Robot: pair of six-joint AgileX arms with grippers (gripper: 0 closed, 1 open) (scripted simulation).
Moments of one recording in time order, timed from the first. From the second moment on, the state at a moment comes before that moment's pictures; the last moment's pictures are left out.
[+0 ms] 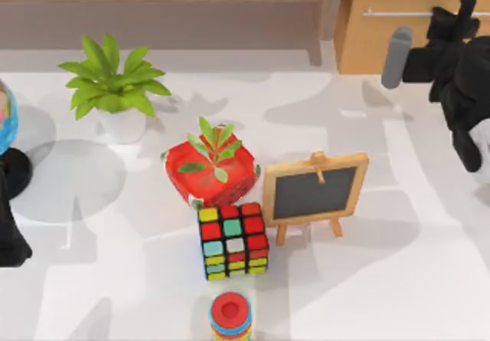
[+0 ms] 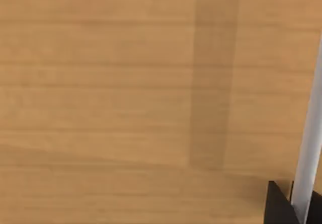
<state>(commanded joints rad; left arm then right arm) 0.00 0.00 0.00 0.00 0.00 0.00 0.16 2.30 1.10 1.19 0.20 -1.55</state>
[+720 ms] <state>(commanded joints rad) 0.00 0.00 0.00 0.00 0.00 0.00 0.16 2.30 1.10 1.19 0.20 -1.55</state>
